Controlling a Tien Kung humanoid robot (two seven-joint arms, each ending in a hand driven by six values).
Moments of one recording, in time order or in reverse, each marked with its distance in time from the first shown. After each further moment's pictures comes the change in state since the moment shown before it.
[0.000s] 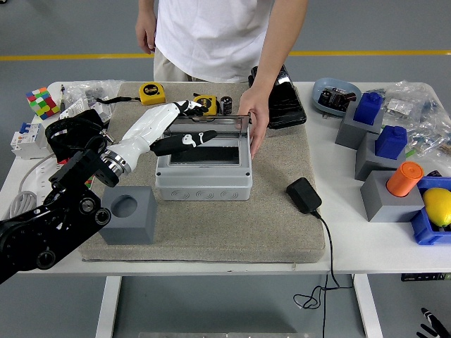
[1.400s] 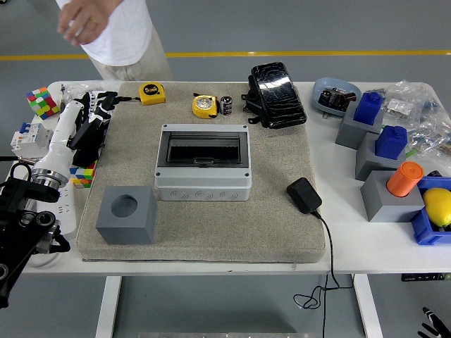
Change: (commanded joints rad) left arm 0.284 -0.050 -0.451 0.006 -0.381 0.070 -0.178; right arm 0.001 -0.001 0.011 0.000 -0.009 0.000 0.003
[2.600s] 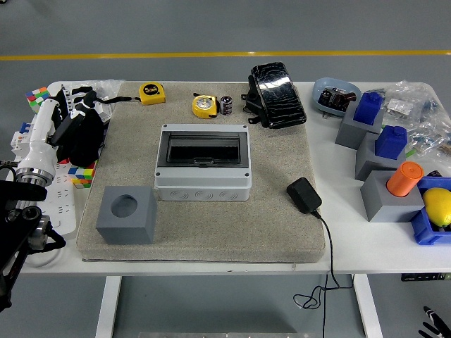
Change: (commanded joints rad) left arm 0.014 -0.033 -0.099 0.019 -0.023 -0.036 0.025; right arm 0.005 -0.005 -0.001 0.000 0.005 0.004 -0.003
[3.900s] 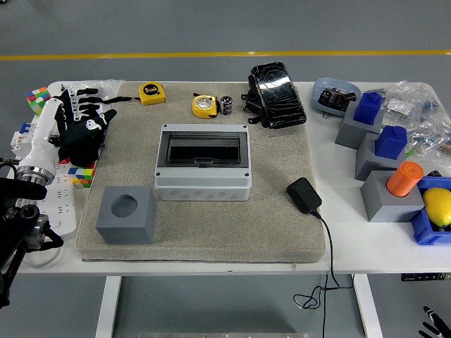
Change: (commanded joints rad) left arm -0.001 0.003 -0.010 0.002 0.014 -0.056 0.010; right arm 0.001 0.000 -0.014 0.000 0.005 -0.003 -0.004
